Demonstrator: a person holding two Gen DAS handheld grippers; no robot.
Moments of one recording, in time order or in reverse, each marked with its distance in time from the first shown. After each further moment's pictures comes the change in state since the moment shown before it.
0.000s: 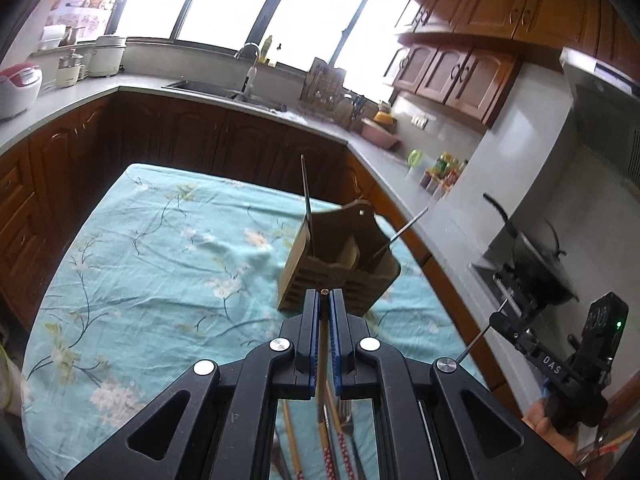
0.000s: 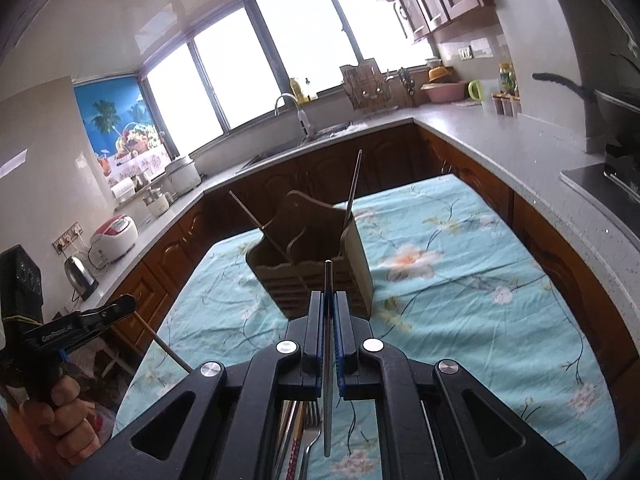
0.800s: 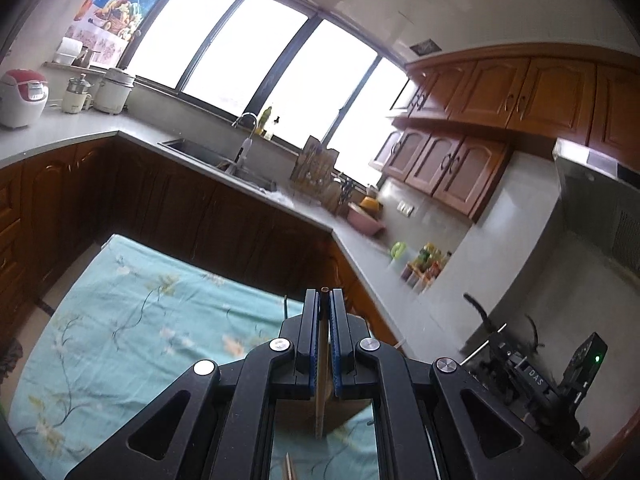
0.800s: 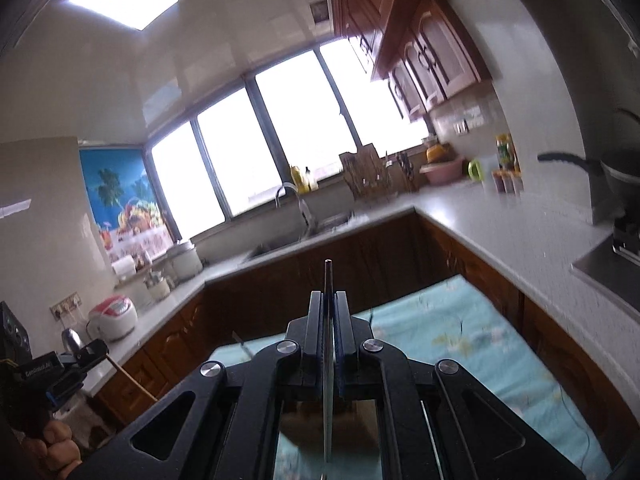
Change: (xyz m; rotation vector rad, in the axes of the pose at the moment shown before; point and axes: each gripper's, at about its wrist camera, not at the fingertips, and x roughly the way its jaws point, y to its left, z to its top) left arm 0.029 0.030 0.056 -0.084 -0.283 -0.084; right arm 0.007 0.005 0.099 0.026 -0.328 0.008
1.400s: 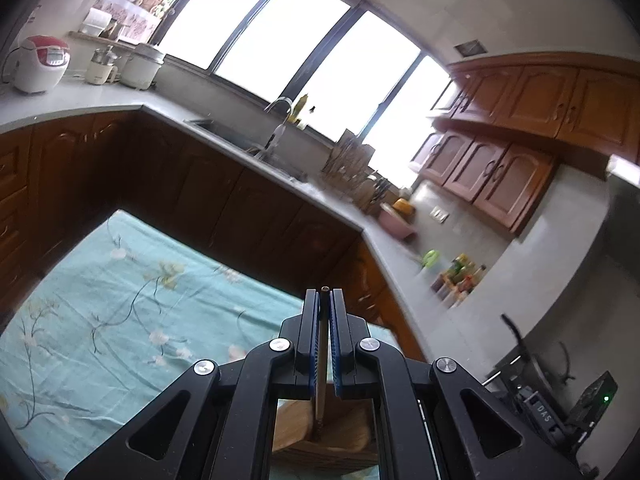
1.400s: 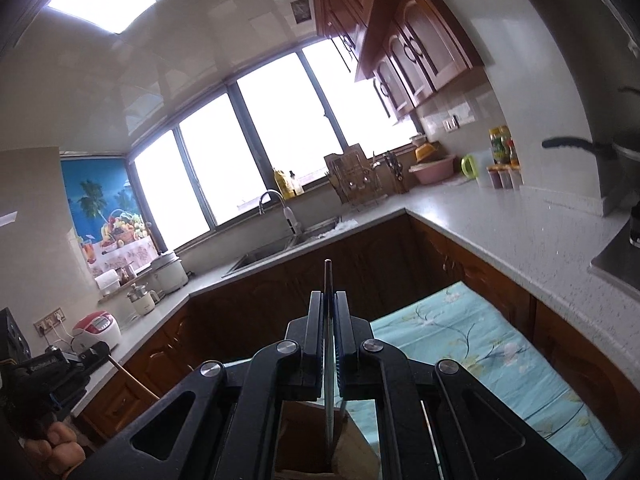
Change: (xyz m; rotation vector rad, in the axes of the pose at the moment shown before) left arm 0.151 0.043 -0.029 -0.091 0.031 0.103; right arm 0.078 -0.029 -0.014 0.044 -0.001 -0.034
